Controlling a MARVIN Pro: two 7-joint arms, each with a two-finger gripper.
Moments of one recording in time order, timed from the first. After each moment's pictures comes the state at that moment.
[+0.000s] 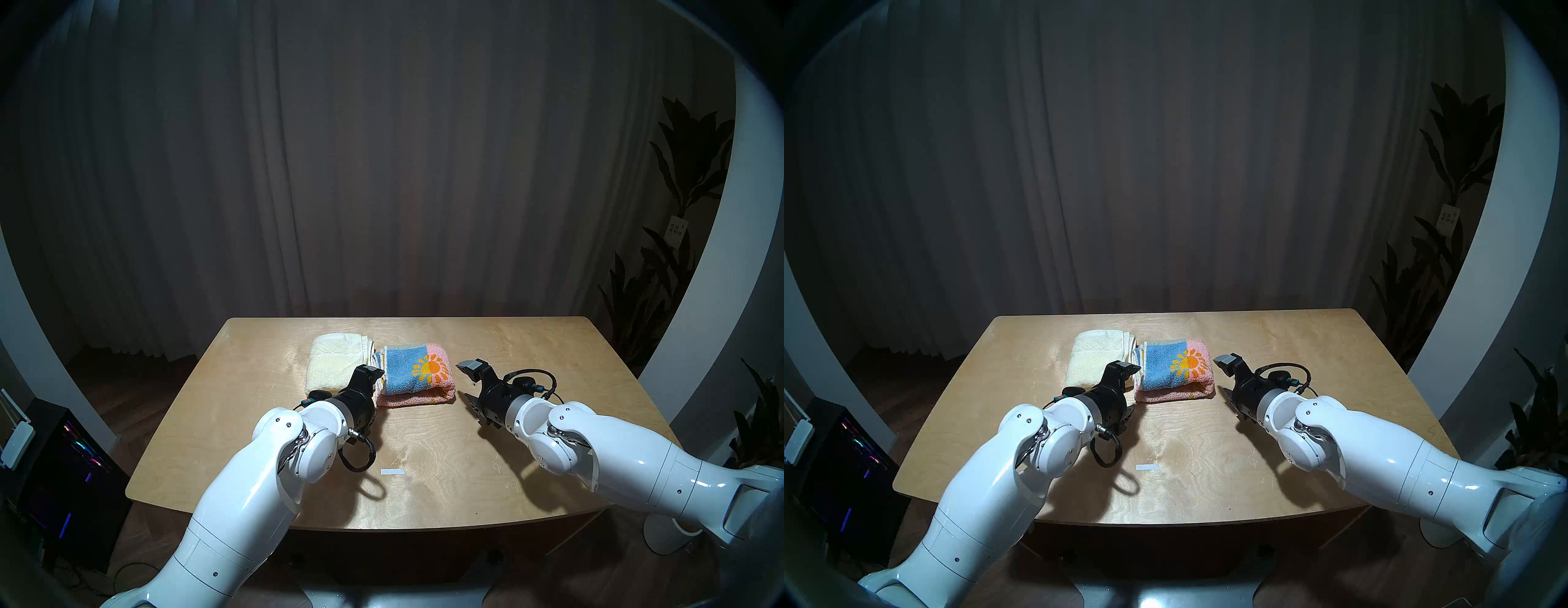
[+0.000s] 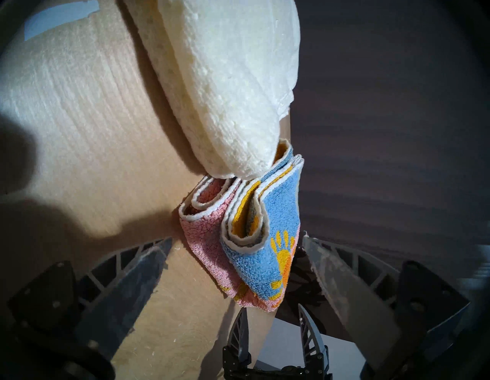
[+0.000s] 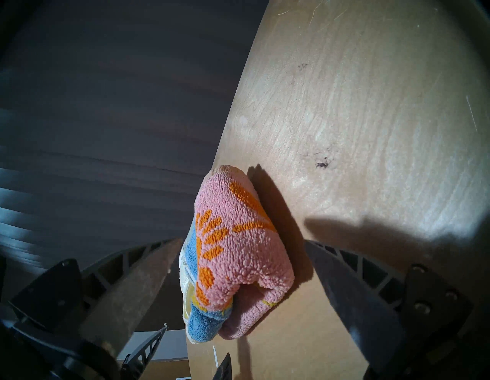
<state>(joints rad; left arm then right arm) 1.54 -1.24 -1.17 -1.73 -1.94 0.05 0.59 -1.17 -0.70 0.61 -1.61 2.29 -0.15 -0.09</state>
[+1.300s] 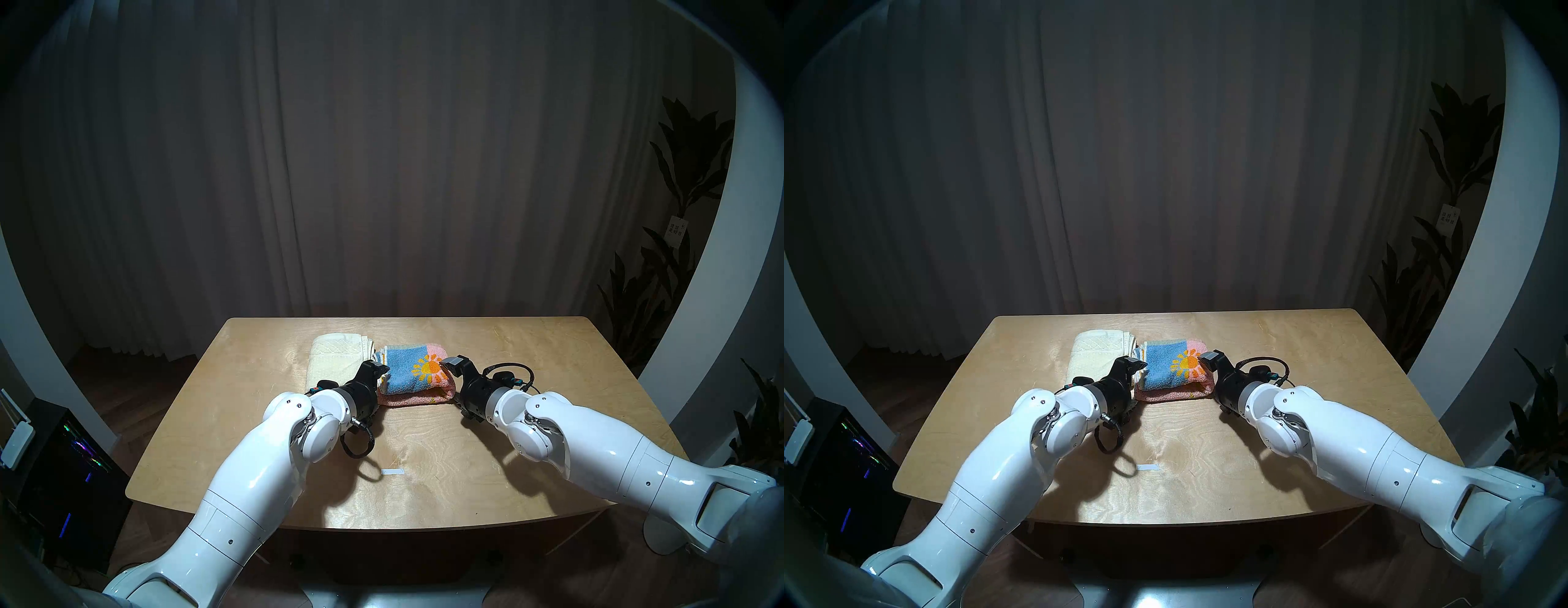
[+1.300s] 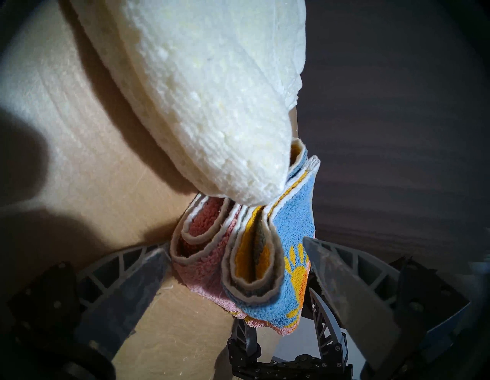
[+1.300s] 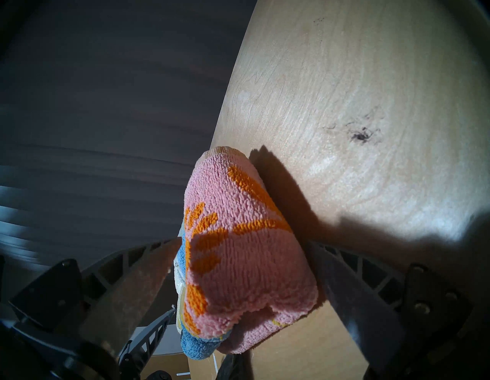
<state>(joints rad) 1.42 -1.27 -1.16 -1.56 -1.92 0.16 0.52 -1.11 -0.84 0.60 -1.47 2.26 -0.07 -0.10</state>
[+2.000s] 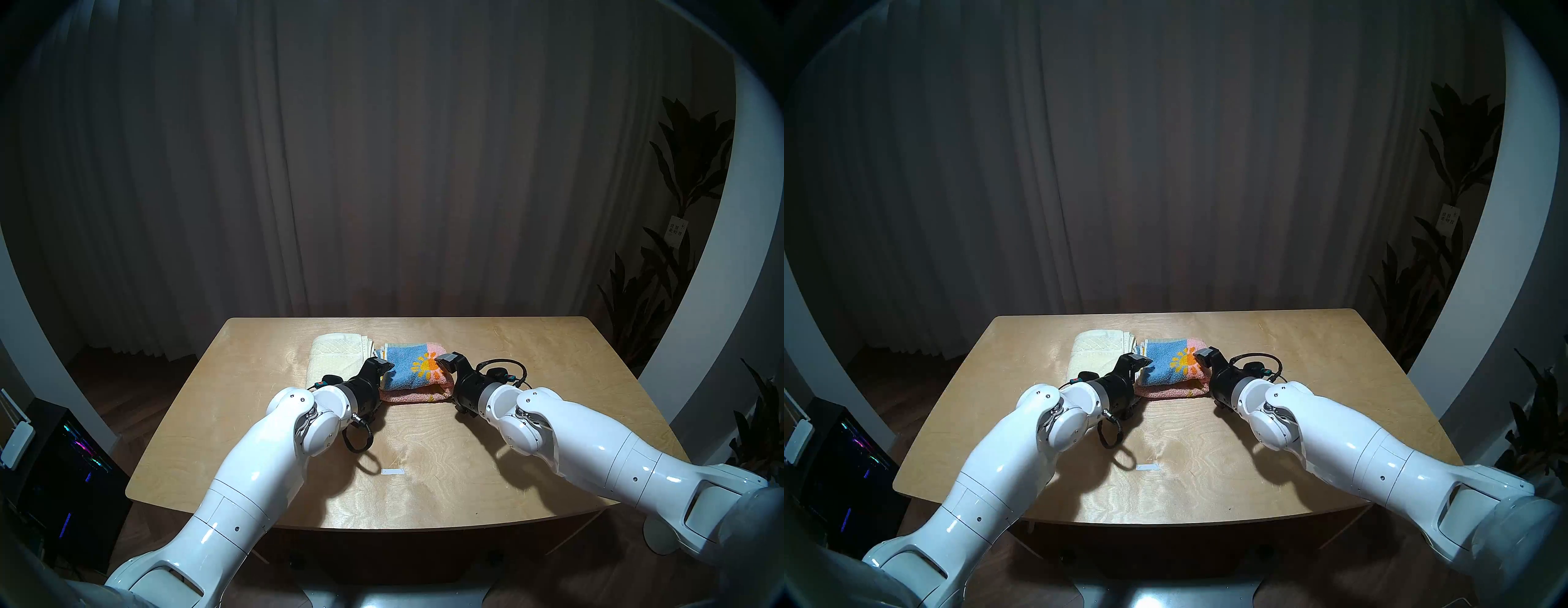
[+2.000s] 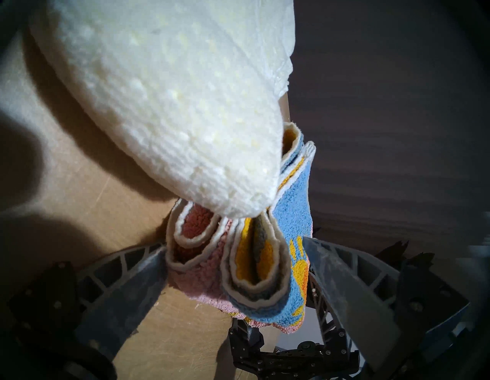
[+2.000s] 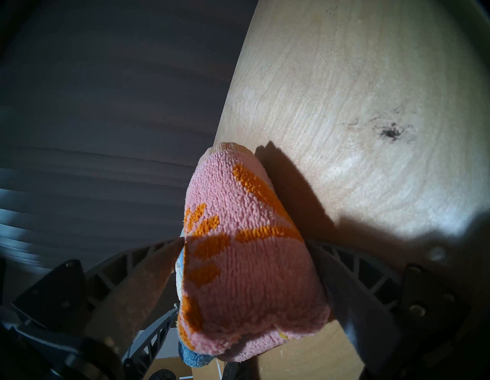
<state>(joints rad) 1.37 -1.29 -1.14 -1.46 -1.91 0.24 0.45 -1.09 -0.89 0.60 -1.40 2.25 -0.06 -0.10</state>
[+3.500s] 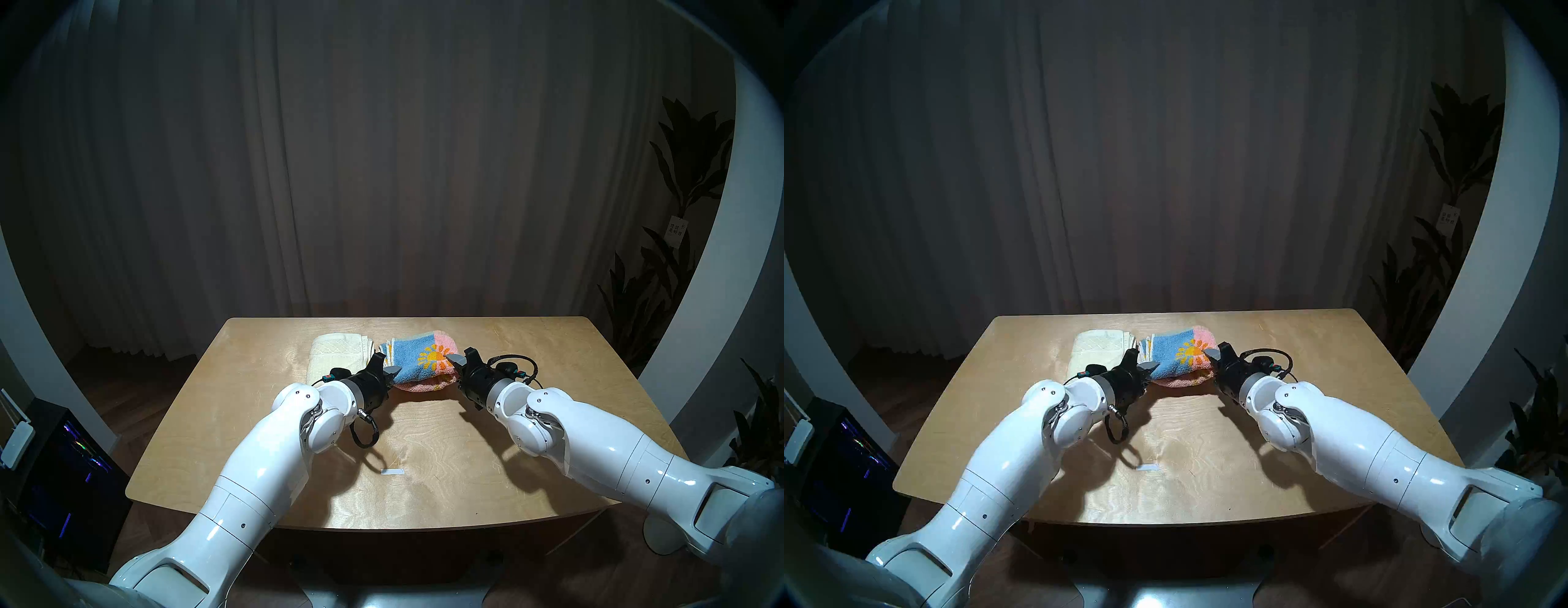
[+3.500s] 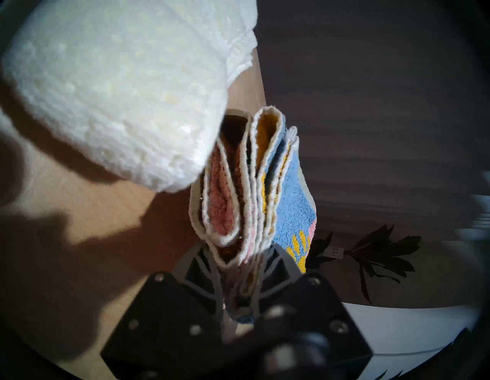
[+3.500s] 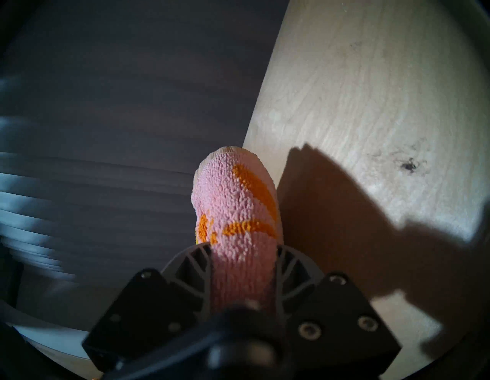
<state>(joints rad) 1.36 -1.30 -1.15 -1.48 -1.89 0.28 0.39 -1.12 -0.83 0.65 -1.49 2.27 -0.11 -0.02</state>
